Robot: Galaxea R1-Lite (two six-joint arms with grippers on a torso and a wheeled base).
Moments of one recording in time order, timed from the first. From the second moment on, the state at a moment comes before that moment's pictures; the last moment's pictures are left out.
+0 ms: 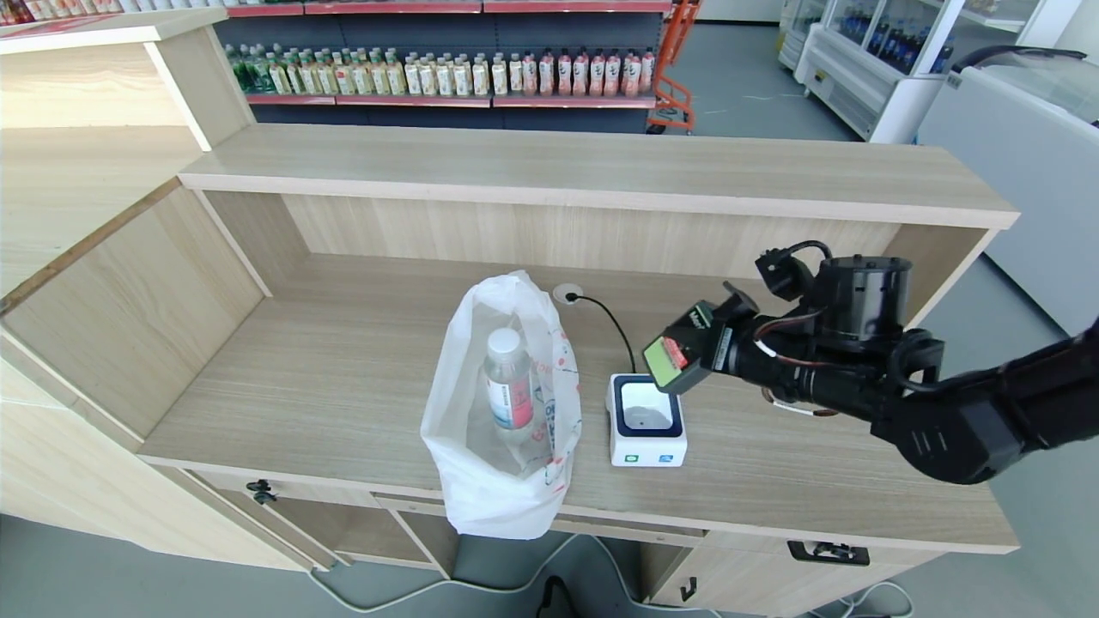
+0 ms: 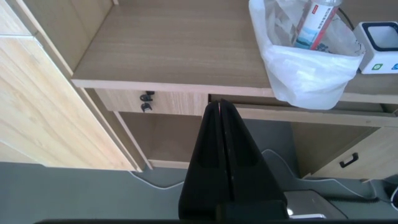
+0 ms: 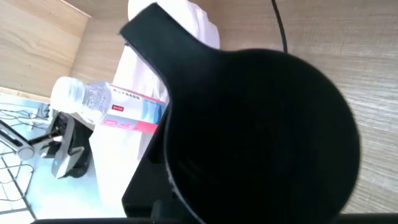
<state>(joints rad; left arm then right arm) 0.00 0.00 0.00 0.00 -0.05 0.02 0.38 1.87 -0.89 -0.77 0.21 0.38</state>
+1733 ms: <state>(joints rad) 0.00 0.00 0.00 0.00 -0.05 0.02 0.43 1.80 -0.98 -0.64 0.06 -0.03</state>
